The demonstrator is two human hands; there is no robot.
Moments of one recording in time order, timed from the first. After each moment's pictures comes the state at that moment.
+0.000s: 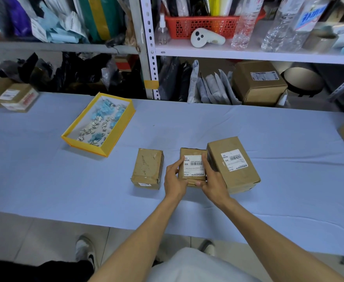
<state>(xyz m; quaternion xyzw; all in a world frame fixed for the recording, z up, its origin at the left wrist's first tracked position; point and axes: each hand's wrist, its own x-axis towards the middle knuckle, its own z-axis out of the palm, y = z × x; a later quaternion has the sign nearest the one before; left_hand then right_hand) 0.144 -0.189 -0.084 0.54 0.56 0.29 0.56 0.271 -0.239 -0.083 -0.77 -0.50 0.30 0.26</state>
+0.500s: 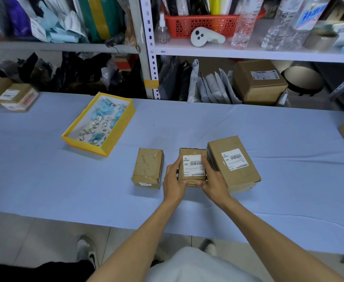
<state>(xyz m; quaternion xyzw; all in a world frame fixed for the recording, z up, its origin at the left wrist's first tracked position) 0.133 -0.195 -0.090 0.62 0.55 0.27 0.50 0.269 -0.241 -0.080 -0.77 -0.50 0.30 0.25</state>
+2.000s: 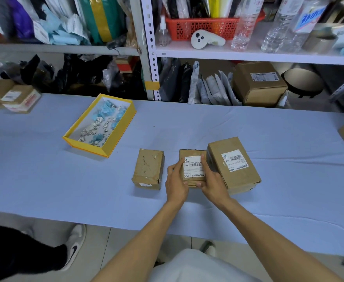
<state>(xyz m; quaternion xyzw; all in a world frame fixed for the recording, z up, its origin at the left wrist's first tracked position) 0.142 -0.198 -0.078 0.64 0.57 0.24 0.46 0.269 -0.240 -0.079 -0.76 -0.54 0.29 0.23</state>
